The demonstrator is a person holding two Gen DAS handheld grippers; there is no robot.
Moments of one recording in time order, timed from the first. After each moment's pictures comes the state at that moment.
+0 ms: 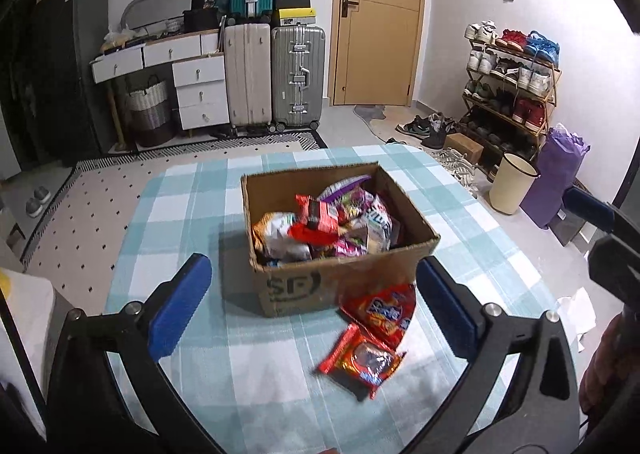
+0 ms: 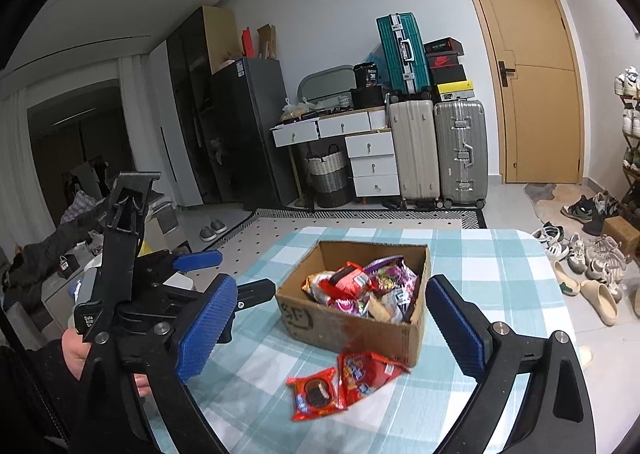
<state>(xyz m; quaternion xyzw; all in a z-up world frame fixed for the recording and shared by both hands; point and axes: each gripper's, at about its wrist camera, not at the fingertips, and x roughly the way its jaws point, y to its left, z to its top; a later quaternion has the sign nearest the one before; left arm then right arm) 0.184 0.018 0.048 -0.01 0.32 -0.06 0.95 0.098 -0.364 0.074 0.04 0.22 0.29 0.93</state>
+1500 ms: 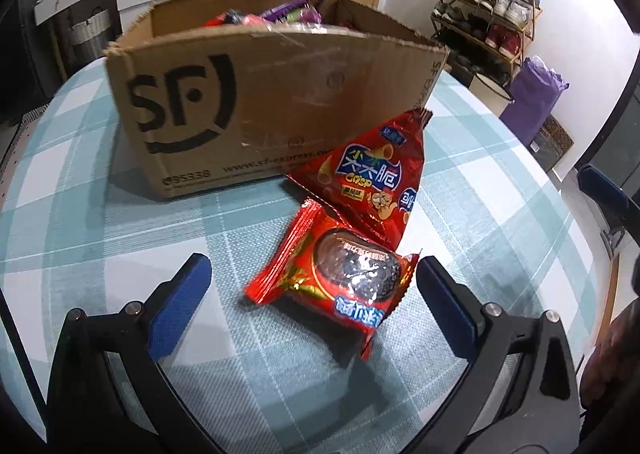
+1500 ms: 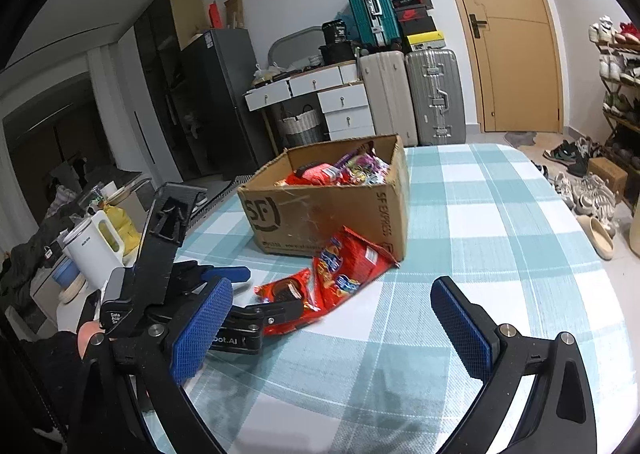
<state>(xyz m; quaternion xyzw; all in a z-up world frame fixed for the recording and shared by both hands) 0.240 -0.032 -0.134 -0.01 0.45 -0.15 0.88 0.081 -0.380 -0.044 0.06 0.29 0.25 0.92</state>
